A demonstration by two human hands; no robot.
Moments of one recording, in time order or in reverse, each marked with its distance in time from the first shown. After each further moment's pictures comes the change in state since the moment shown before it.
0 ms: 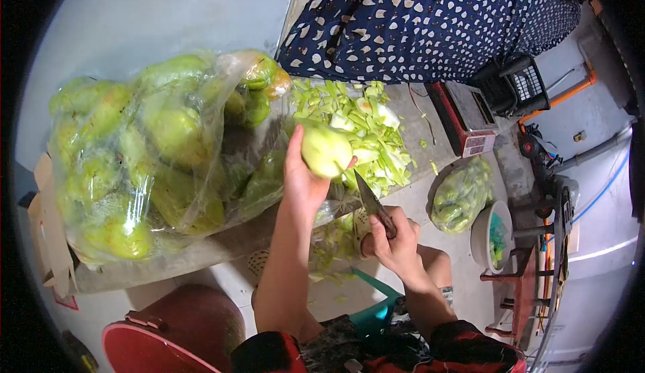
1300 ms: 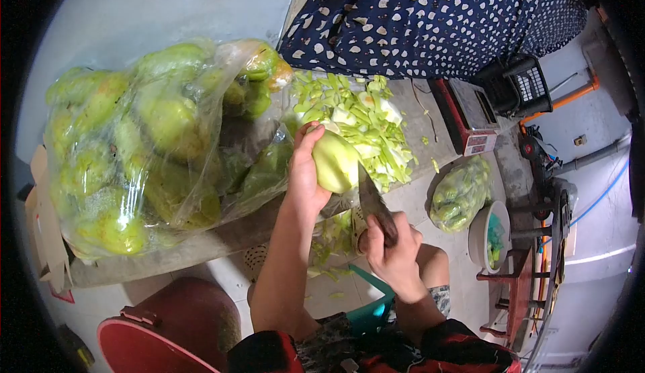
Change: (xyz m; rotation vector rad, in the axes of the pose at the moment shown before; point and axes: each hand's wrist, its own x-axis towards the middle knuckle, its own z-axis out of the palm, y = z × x) left_hand 0.001 -0.006 0.000 0.072 0.083 -0.026; right_hand 0.003 -0.028 0.009 -0.014 0.087 -0.021
